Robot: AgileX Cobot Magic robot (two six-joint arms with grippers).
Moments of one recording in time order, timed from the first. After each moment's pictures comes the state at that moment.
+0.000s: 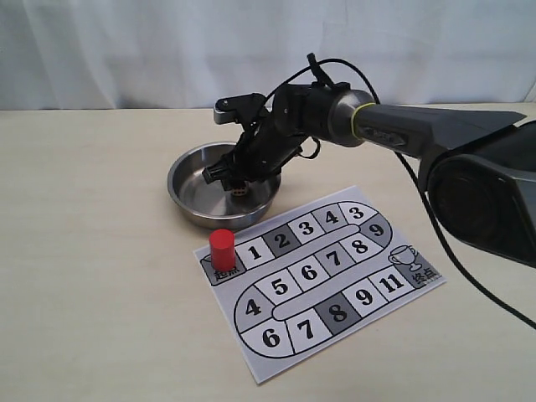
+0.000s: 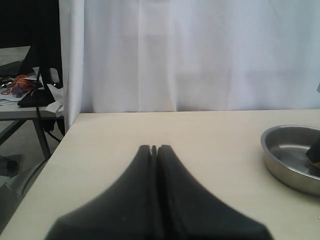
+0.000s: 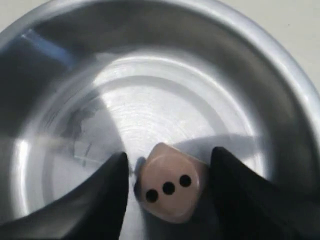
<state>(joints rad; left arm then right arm) 0.02 0.00 0.01 0.09 0.16 -0.05 0.49 2.47 -2.00 0.24 0.66 -0.17</state>
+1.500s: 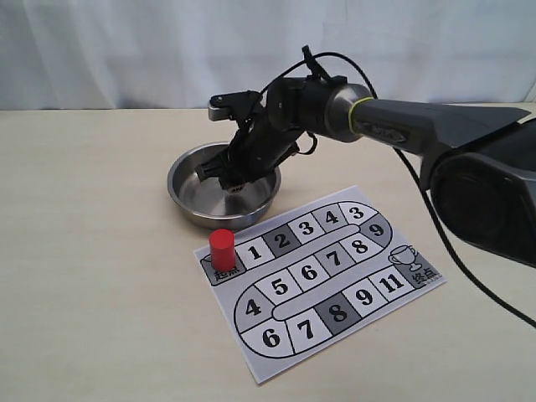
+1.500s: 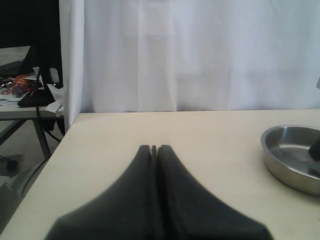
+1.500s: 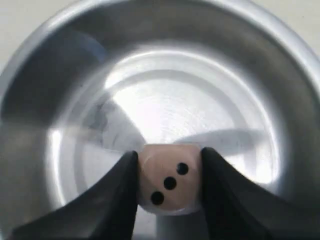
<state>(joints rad) 0.02 0.00 0.01 0.09 0.16 -0.05 0.50 2.44 -2.00 0.22 0.71 -0.11</state>
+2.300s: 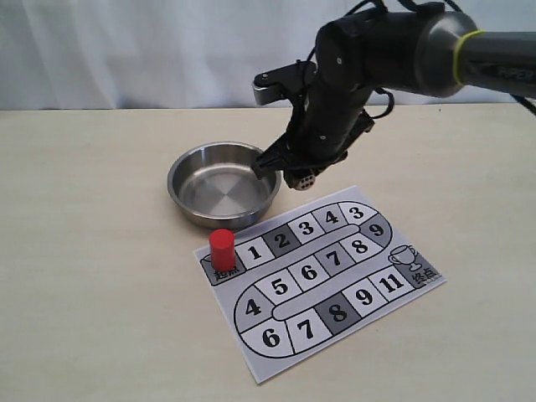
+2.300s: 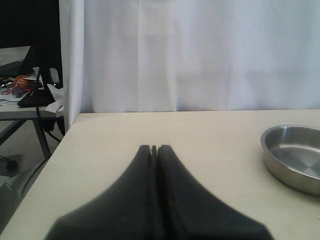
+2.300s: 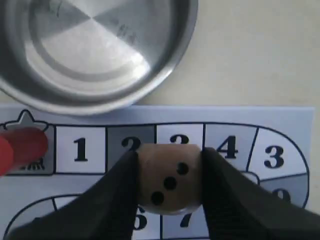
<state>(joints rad) 0.02 0.00 0.01 0.09 0.16 -0.05 0.49 2.02 -1.62 -0.07 0.90 0.05</state>
